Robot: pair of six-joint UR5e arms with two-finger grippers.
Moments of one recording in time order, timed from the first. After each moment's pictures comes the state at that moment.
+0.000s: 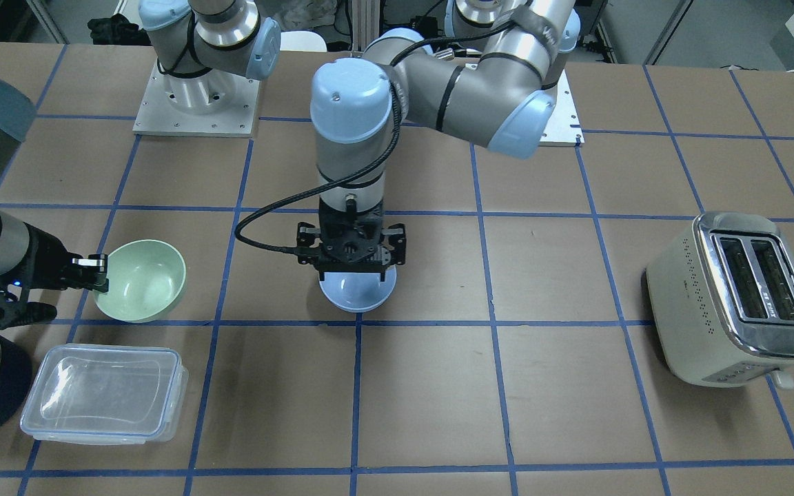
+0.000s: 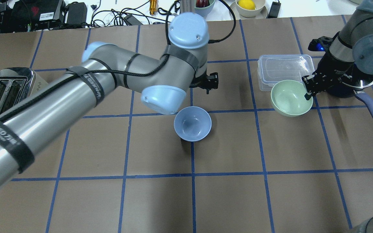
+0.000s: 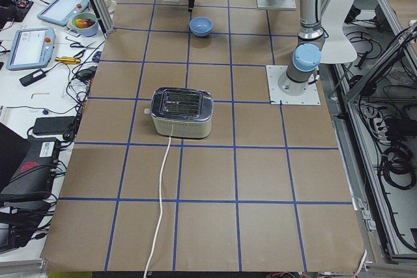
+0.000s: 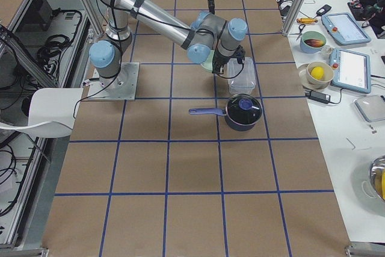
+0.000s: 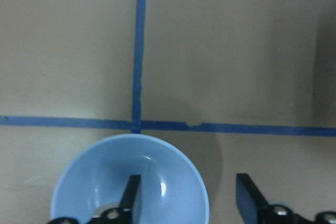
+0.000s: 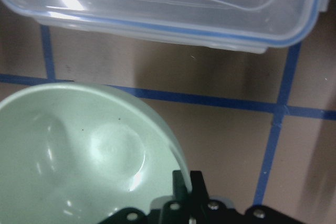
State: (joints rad) left arm -1.96 -1.91 -1.56 -1.10 1.59 -0.40; right arm 1.27 -1.28 1.70 -1.79 -1.48 -0.44
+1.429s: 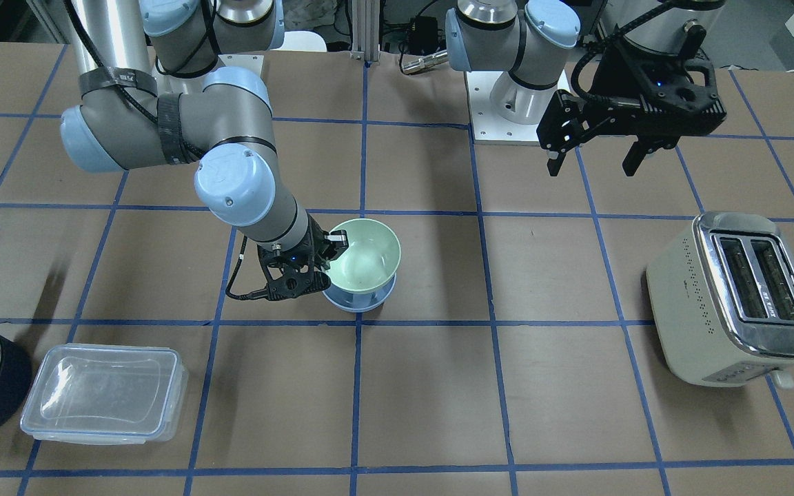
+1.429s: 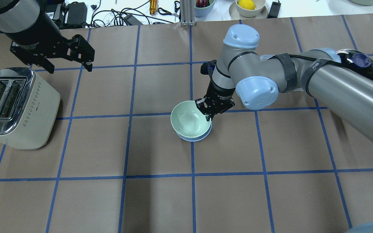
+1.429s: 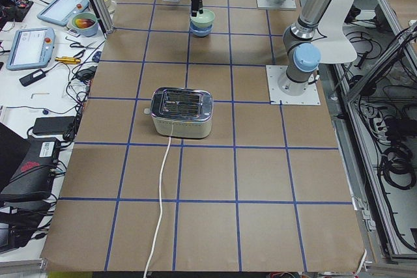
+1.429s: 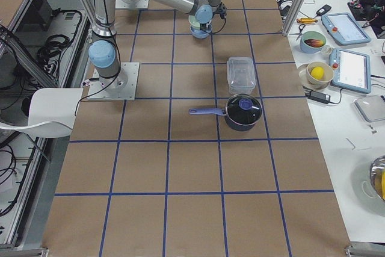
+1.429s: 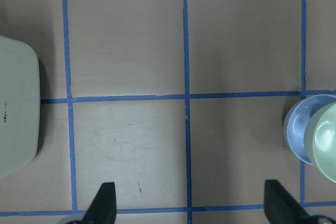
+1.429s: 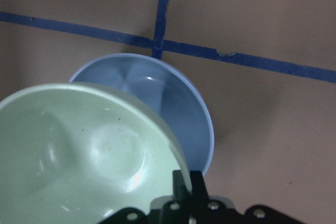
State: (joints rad) left arm -1.53 -1.52 -1.56 -1.52 1.61 0.03; right arm 1.78 -1.23 1.77 -1.97 -1.31 0.03
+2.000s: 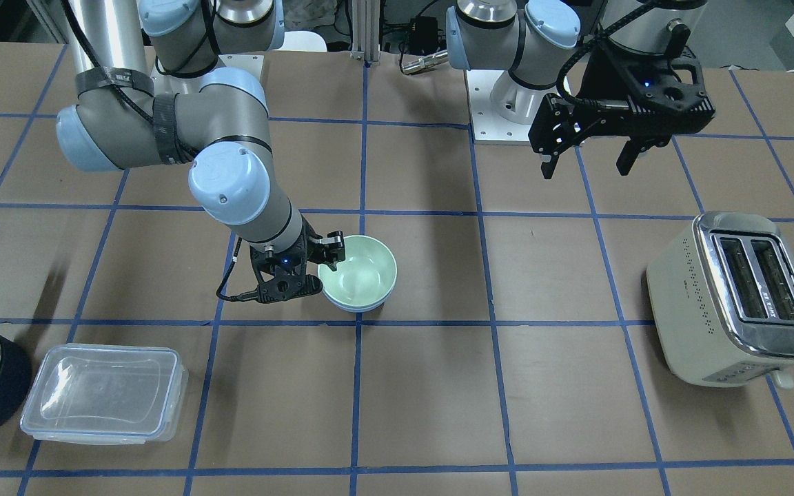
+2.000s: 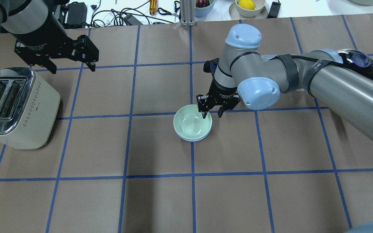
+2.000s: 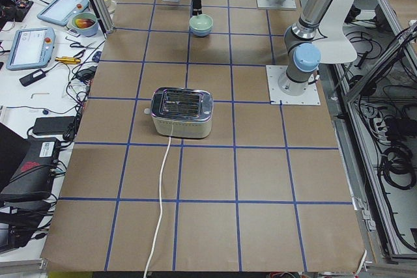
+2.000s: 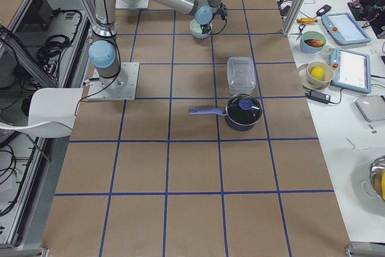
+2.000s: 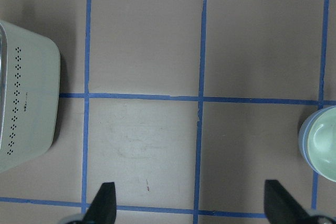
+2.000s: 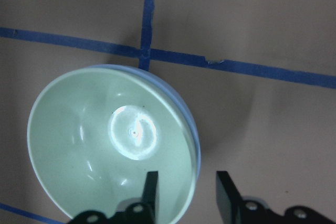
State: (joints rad) left arm -1.55 -1.52 -1.56 -1.51 1.61 -0.02; right arm 1.77 -1.25 1.76 -1.98 -1.36 0.04
